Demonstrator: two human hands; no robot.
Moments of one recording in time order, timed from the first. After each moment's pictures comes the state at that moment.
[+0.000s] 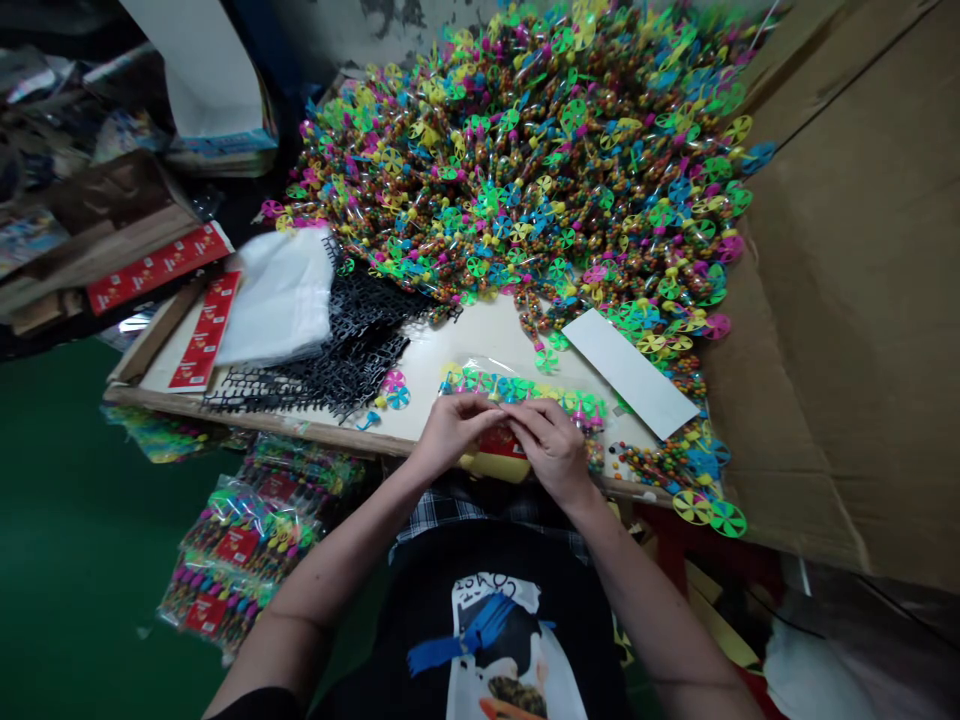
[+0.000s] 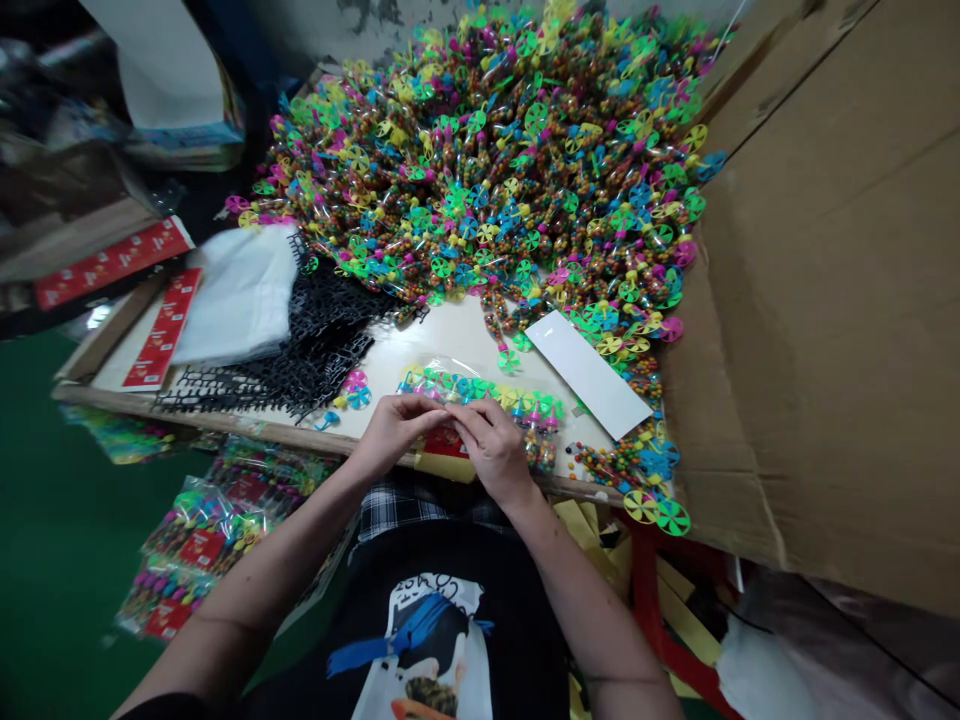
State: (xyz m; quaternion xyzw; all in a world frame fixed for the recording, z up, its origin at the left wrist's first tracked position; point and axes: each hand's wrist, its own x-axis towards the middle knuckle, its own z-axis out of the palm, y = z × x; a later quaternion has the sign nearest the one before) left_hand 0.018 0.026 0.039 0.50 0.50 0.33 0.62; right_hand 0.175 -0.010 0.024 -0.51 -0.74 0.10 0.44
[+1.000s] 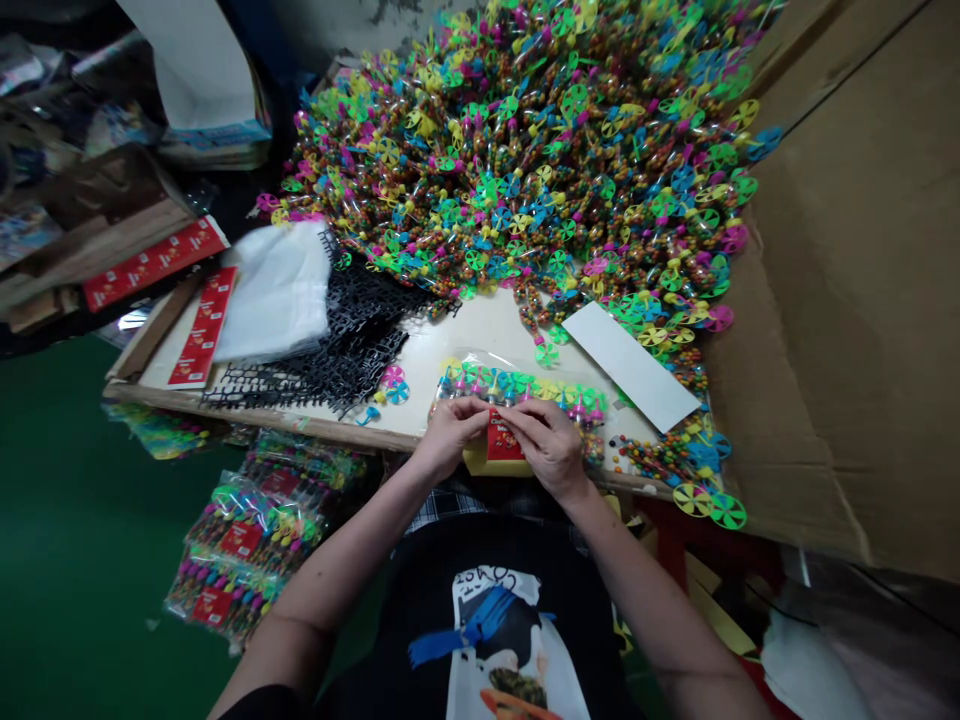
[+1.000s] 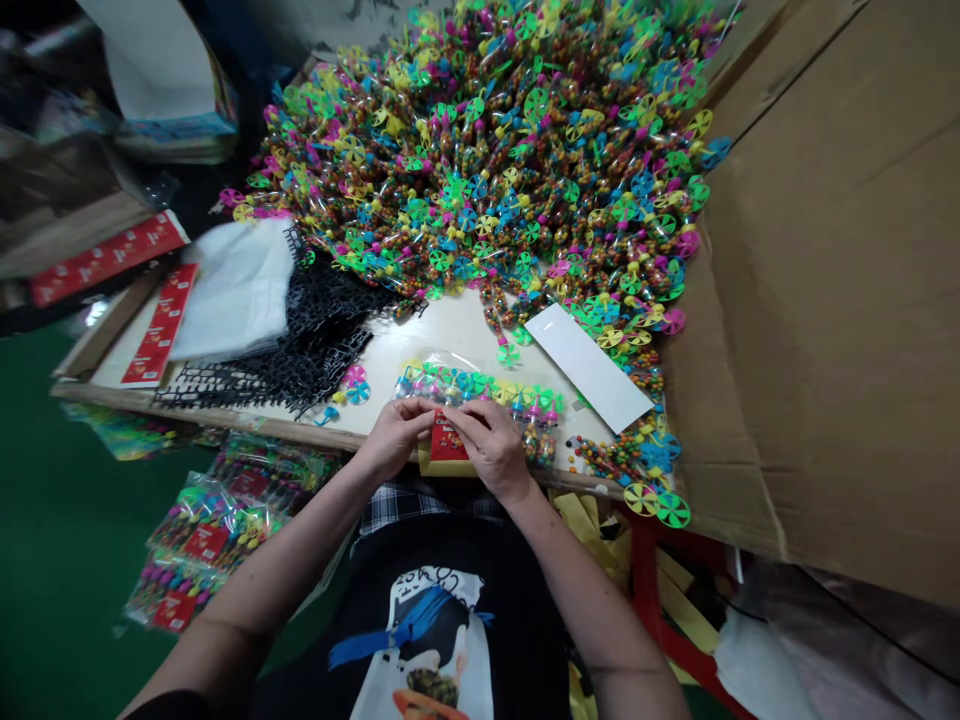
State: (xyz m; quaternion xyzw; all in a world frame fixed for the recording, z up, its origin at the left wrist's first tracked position) left_hand 0.024 0.017 0.030 0.29 0.48 0.36 0.74; right_hand 0.177 -0.015 0.013 -0.49 -0.74 0.10 0.44
